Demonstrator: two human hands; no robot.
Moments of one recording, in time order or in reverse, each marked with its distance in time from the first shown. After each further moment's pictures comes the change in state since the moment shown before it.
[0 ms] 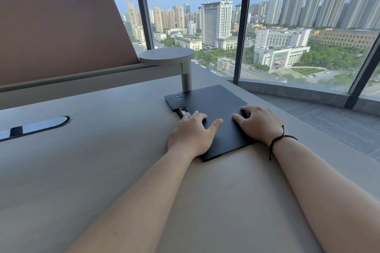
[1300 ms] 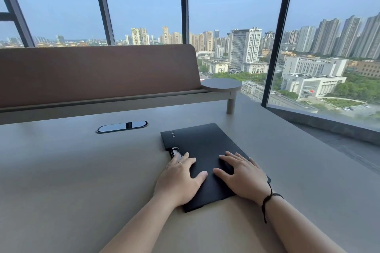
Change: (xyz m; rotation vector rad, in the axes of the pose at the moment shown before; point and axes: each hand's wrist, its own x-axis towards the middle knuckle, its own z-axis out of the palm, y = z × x) left_hand -0.184 -0.115 -0.108 0.034 0.035 -0.126; right_hand -0.185 -0.131 0.034 0.053 -0.190 -0.318
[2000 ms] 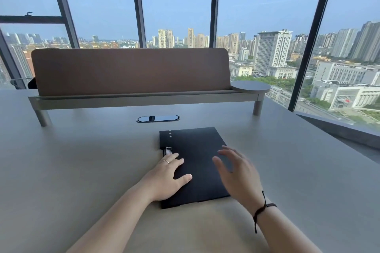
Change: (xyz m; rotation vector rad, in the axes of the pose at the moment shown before) left_hand -0.074 -0.092 -0.073 0.078 -0.099 -0.041; right_hand -0.063 -0.097 0.021 0.311 0.281 -0.178
